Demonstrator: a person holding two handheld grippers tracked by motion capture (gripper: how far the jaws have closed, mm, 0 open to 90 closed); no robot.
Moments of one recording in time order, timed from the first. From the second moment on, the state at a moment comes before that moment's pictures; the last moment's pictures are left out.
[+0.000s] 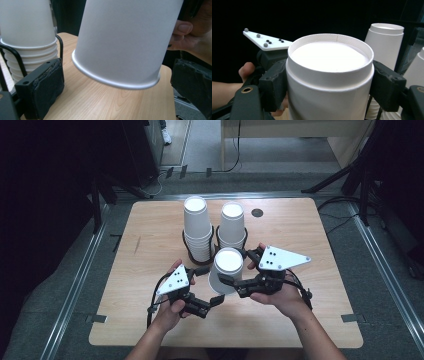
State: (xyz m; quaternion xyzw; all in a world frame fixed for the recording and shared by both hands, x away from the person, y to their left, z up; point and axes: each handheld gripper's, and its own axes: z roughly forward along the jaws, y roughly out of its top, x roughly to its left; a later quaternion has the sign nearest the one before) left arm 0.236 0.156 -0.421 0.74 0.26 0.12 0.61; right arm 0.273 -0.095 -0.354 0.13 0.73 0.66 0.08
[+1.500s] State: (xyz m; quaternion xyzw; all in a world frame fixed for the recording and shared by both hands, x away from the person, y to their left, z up) left arm 0.234 0.140 -0.420 0.75 0.26 0.13 0.60; right arm 0.264 -0.080 -0.354 0.11 0.74 0.66 0.06
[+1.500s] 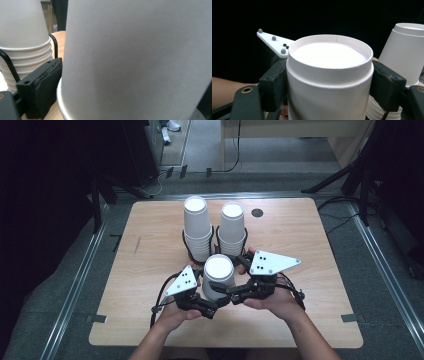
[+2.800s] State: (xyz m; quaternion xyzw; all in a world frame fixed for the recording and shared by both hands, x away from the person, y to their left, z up) left arm 0.236 0.152 -0.417 0.75 0.25 0.13 0.59; right arm 0.266 -0.101 -0.344 0.12 0.76 0.64 0.08
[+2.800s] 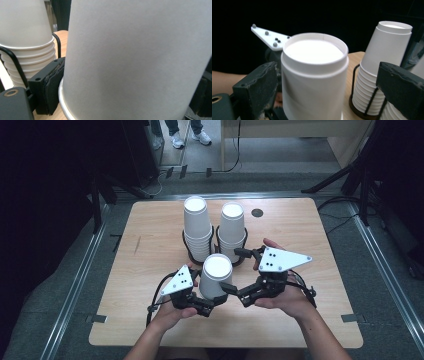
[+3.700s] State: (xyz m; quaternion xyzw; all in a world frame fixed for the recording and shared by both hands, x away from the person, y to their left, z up) left arm 0.246 0.181 -0.408 0.81 0.23 0.14 0.52; right arm 0.264 -0.151 -0.375 0.16 0.77 0.61 0.10
